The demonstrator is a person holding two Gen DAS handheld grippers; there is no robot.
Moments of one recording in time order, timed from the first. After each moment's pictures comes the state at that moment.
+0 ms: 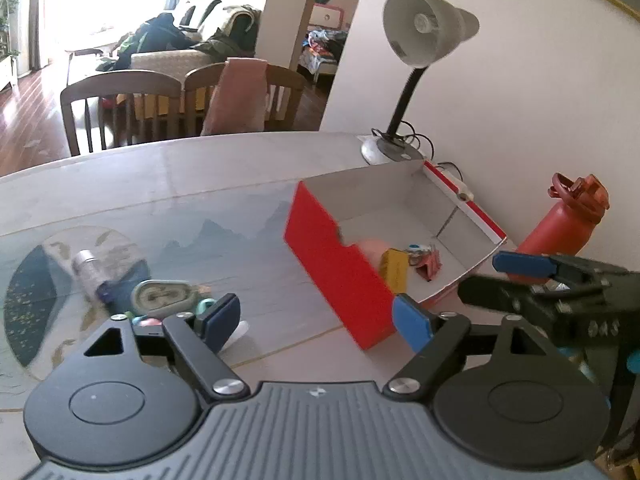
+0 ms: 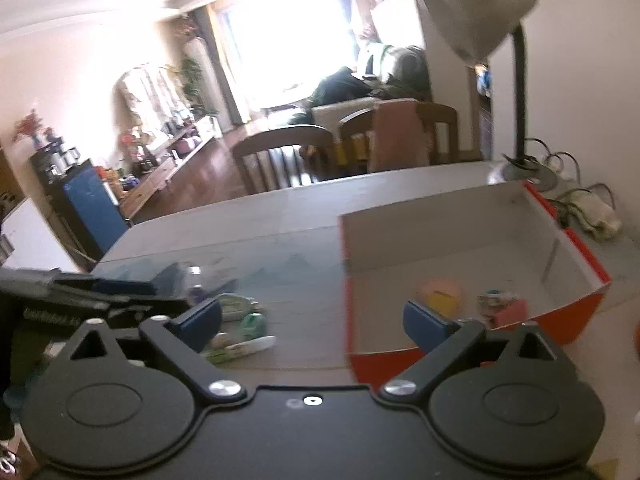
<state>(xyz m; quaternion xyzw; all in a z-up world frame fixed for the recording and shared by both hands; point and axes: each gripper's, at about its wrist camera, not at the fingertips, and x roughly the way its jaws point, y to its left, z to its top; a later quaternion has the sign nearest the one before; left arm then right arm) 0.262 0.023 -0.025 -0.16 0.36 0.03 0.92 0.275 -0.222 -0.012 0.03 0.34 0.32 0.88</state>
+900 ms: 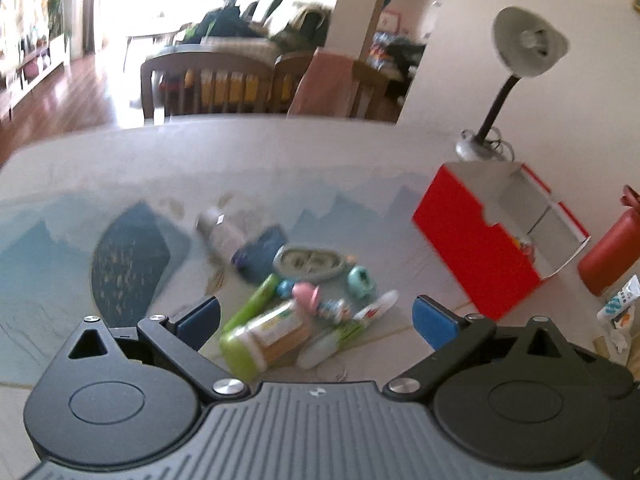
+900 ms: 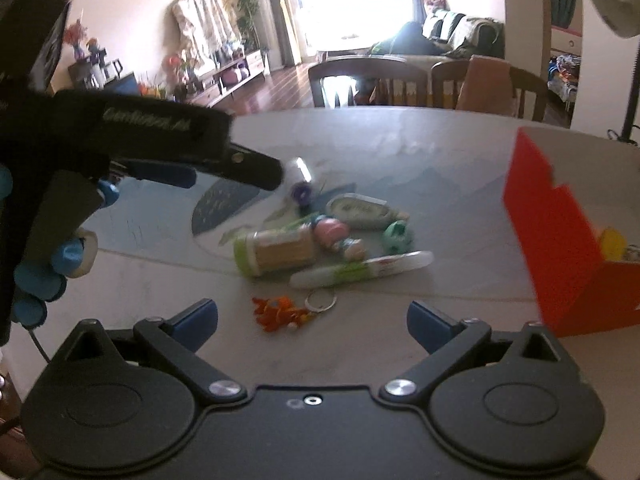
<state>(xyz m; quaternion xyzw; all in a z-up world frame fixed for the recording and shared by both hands) 0.204 0.138 -0.085 -0.19 0.38 0.11 0.90 0.188 -0.067 -0.097 -0.07 0.39 0.37 0.84</state>
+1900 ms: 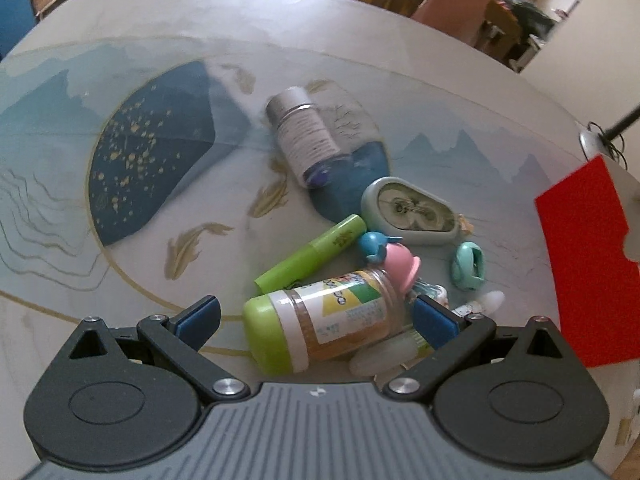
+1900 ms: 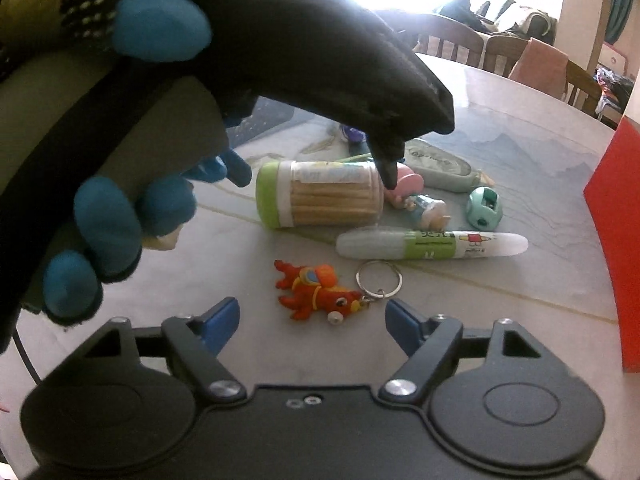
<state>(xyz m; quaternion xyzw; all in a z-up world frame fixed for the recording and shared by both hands) 0.263 0.180 -0.176 -0.31 0.48 0.22 0.79 0.197 0.011 -0.161 -0.17 0.41 0.39 0.80</state>
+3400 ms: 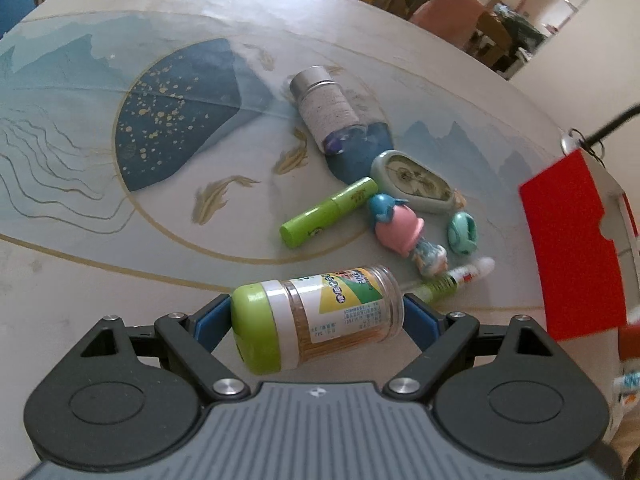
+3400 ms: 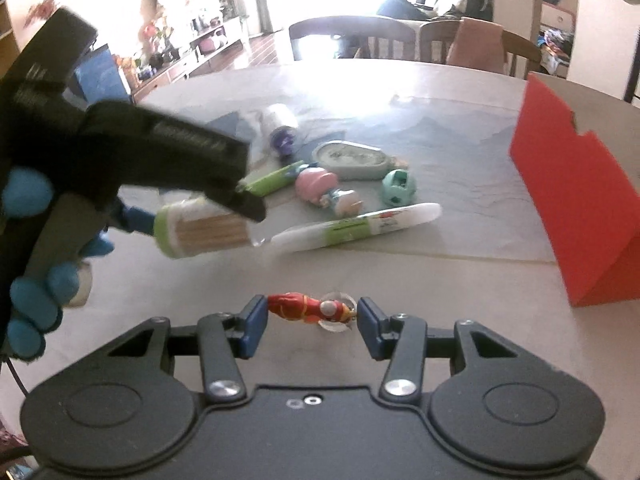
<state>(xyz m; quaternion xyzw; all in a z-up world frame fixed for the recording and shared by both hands) 0.213 0.174 -0.175 -0.34 0.46 0.20 0.80 0.202 -0.059 -0.127 -0.07 0.43 0.33 0.84</state>
